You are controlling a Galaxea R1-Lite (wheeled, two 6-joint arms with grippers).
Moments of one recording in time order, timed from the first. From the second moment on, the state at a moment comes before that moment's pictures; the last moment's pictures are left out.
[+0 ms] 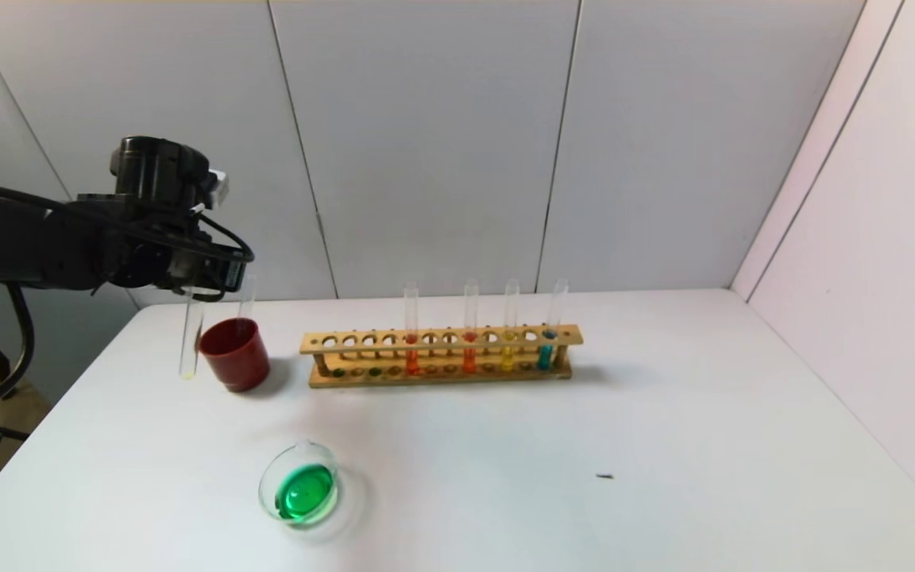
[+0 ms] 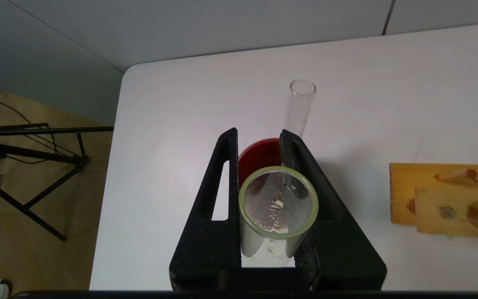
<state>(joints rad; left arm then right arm) -0.10 1.89 -1.34 -0.03 0.34 0.11 0.00 0.00 0.00 0.00 -0.01 0.01</state>
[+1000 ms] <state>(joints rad) -0.06 2.04 -1.49 -0.13 0.33 0.10 0.00 0.00 0.00 0.00 -0.01 0.01</state>
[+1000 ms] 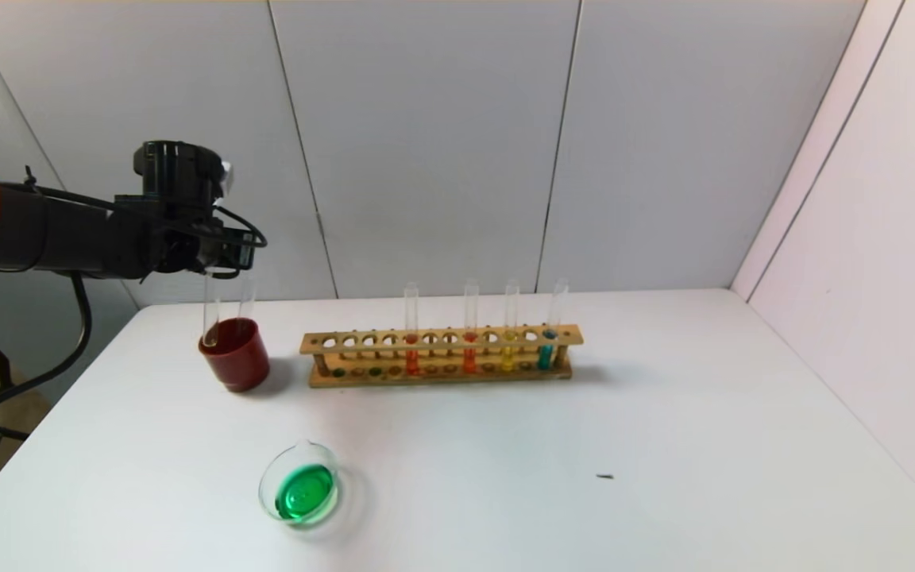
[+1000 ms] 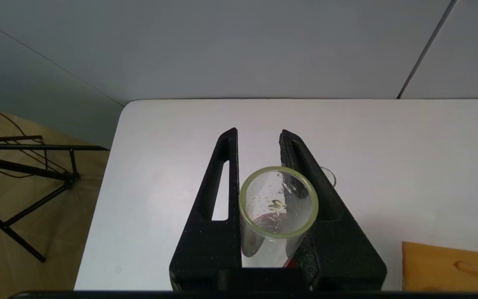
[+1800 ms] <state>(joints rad) -0.06 2.08 -1.41 -0.25 0.32 0.08 0.00 0.00 0.00 0.00 -0.01 0.01</state>
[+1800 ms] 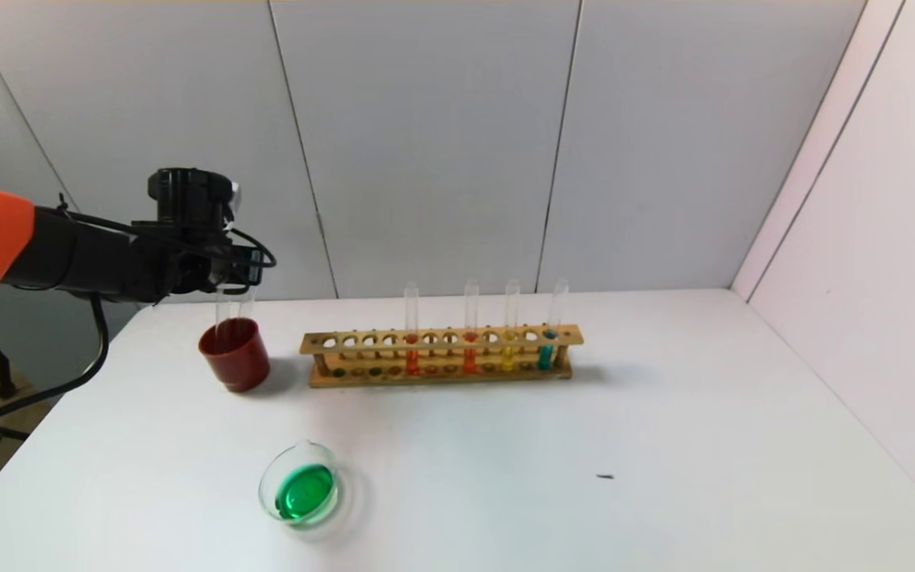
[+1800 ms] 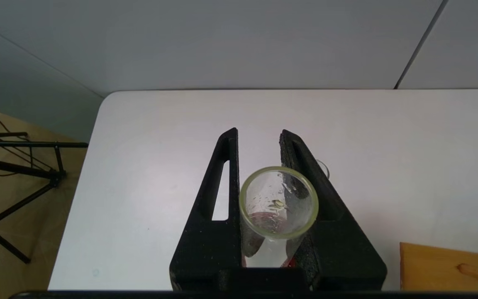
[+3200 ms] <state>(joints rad) -0.16 1.67 -1.06 -0.30 0.33 0.06 0.00 0.00 0.00 0.00 -0.01 0.01</state>
